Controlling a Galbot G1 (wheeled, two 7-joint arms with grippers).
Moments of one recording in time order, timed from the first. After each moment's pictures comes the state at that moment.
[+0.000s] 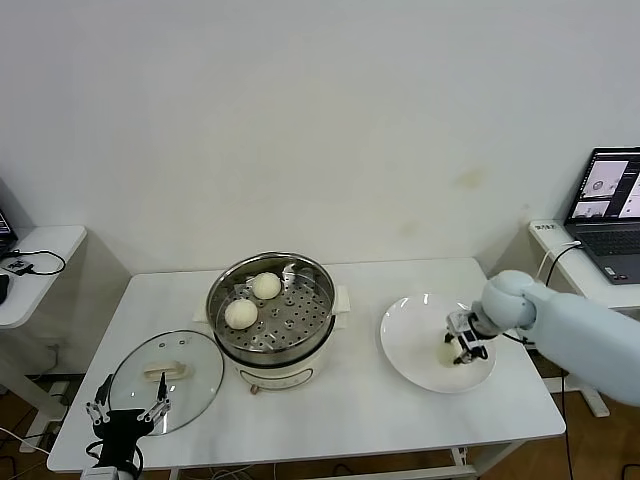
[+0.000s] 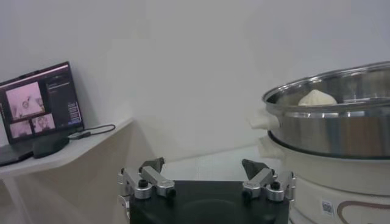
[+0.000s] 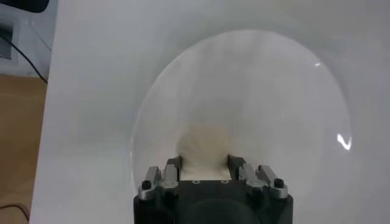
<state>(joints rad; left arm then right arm) 1.76 -1.35 -0.74 -2.10 -0.05 0.02 -0.15 0.07 0.61 -0.90 1.48 -0.14 -0.26 -1.05</state>
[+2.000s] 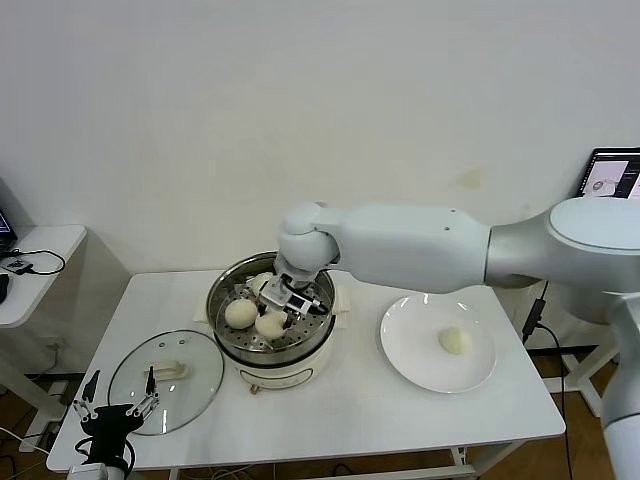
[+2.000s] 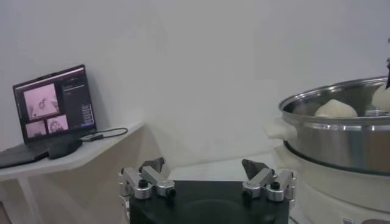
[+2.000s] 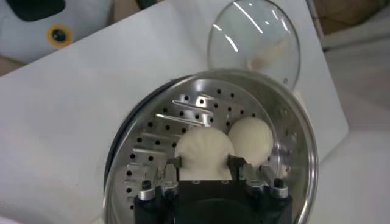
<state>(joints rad) 1.75 -1.37 -0.77 -2.10 -0.08 0.01 -0.15 0.57 1.35 -1.33 1.38 0.08 0.06 -0.97</state>
